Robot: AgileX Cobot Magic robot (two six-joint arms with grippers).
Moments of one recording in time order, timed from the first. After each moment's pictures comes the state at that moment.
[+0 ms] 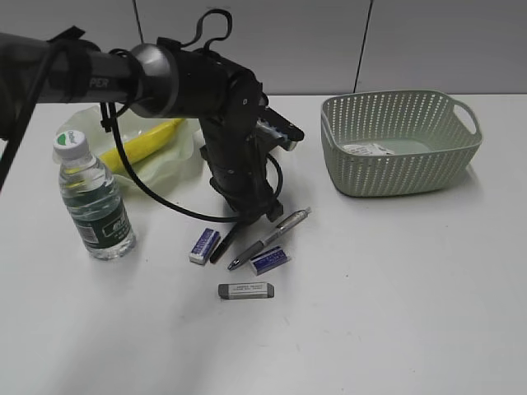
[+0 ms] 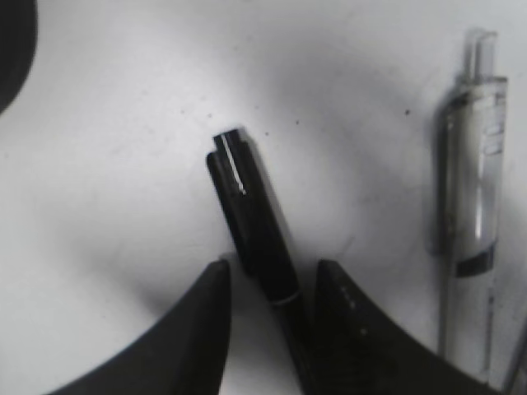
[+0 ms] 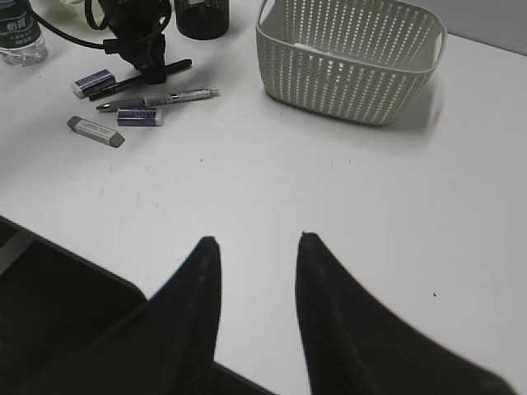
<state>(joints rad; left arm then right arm) -0.67 2.32 -1.75 0.07 0.87 0.13 0.55 -0.01 -0.51 -0.06 1.04 0.01</state>
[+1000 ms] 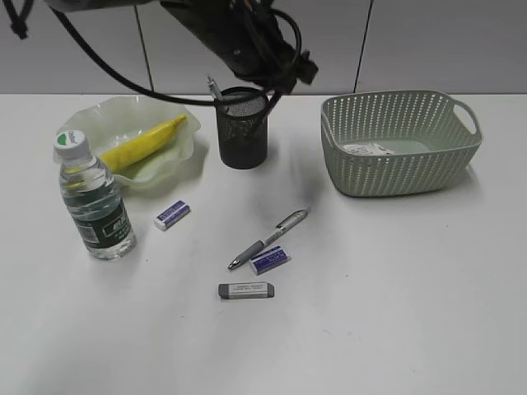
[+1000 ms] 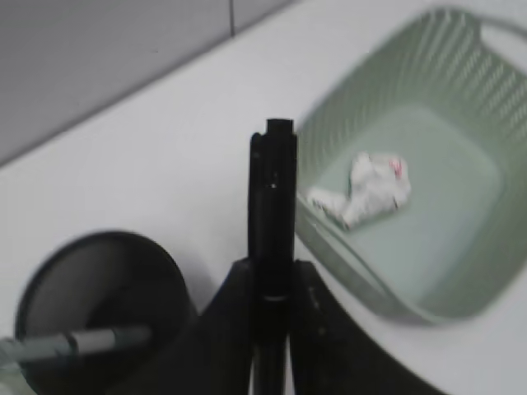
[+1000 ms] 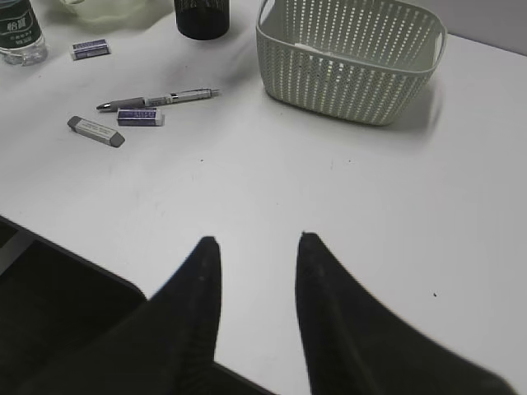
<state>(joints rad) -0.62 2.09 -1.82 -0.13 0.60 0.11 0.55 -0.01 -0.51 -0.06 1.04 0.01</state>
